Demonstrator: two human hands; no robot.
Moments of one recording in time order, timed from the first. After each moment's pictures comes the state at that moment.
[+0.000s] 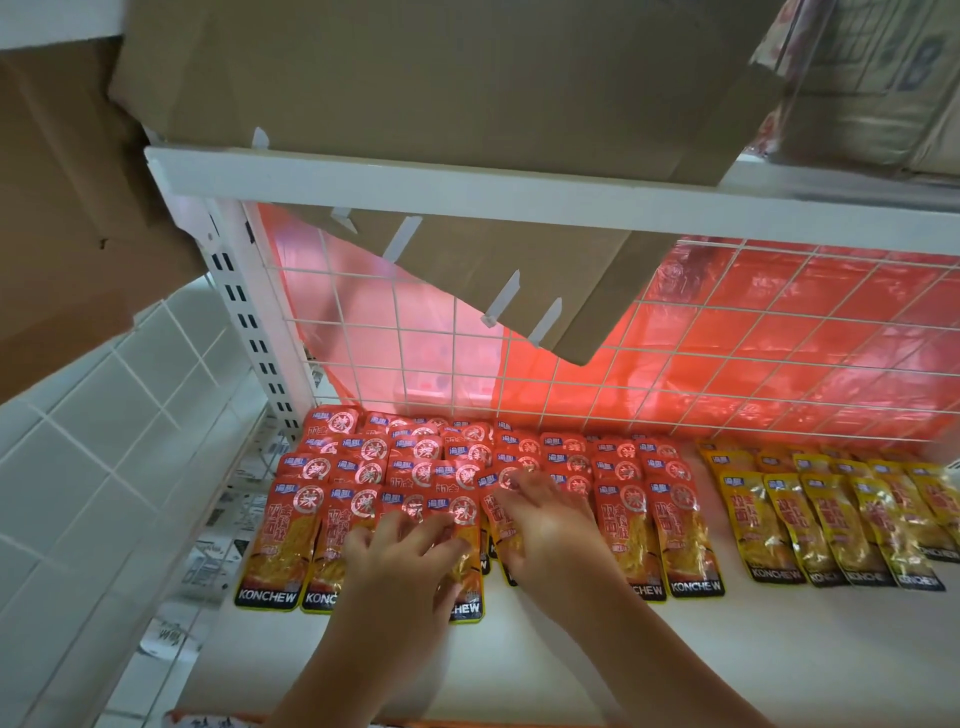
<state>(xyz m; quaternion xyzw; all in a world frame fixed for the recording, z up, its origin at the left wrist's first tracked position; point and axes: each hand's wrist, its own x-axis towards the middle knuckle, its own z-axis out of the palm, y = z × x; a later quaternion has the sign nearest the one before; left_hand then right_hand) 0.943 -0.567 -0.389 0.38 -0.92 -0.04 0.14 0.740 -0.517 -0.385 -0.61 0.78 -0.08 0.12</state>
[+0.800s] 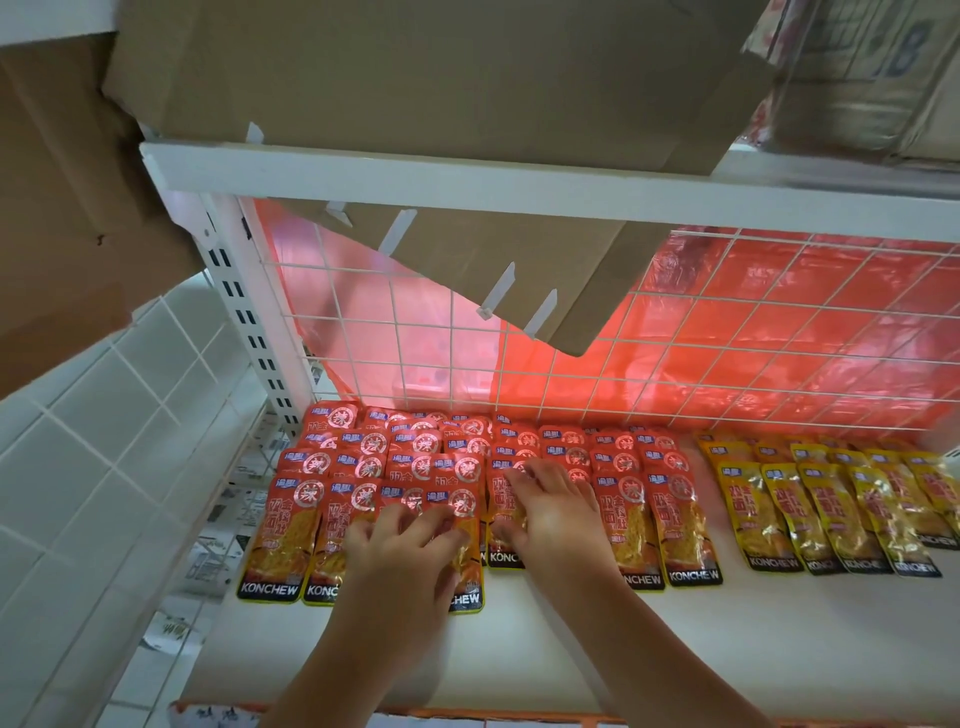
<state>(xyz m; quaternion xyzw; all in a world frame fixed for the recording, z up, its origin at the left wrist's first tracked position) 0.942 -0.564 -0.384 0.38 -0.92 -0.04 0.13 0.737 -0.521 -0.387 -0.57 0.81 -0.11 0.12</state>
